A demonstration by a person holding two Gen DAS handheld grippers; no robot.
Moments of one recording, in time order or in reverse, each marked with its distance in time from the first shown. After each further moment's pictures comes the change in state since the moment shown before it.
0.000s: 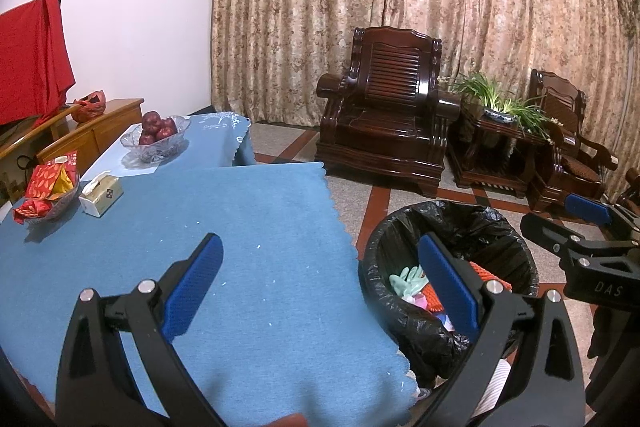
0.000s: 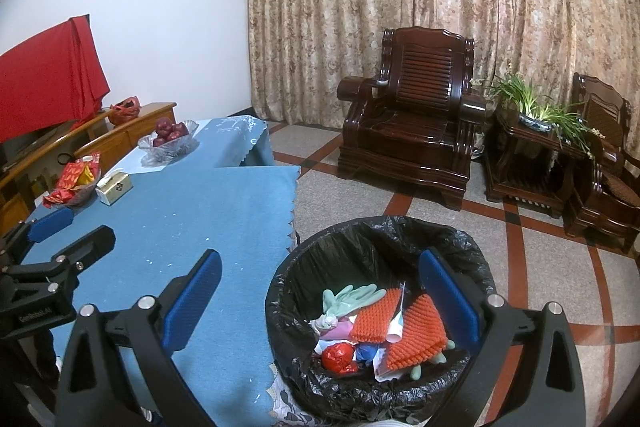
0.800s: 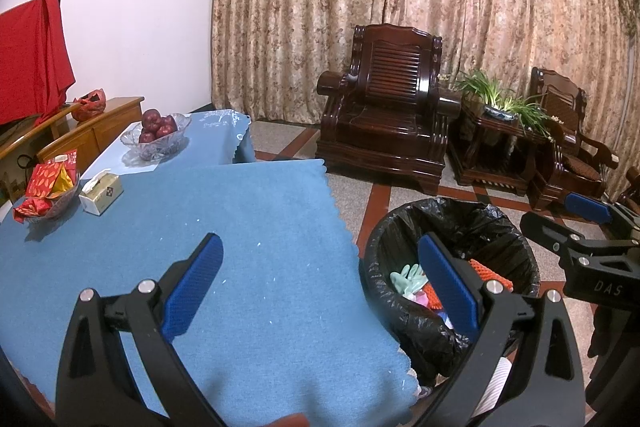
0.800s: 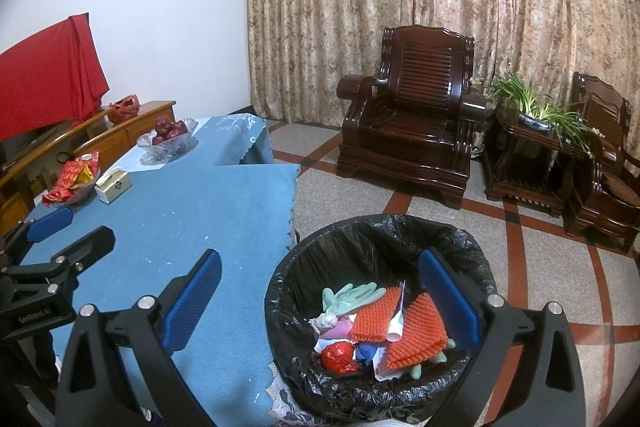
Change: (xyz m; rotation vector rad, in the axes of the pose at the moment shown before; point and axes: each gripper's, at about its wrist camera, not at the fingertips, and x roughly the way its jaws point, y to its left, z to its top) left arm 0.000 0.001 0.002 0.001 0.003 0.000; right arm 0.000 0.001 0.000 0.000 0.002 0.000
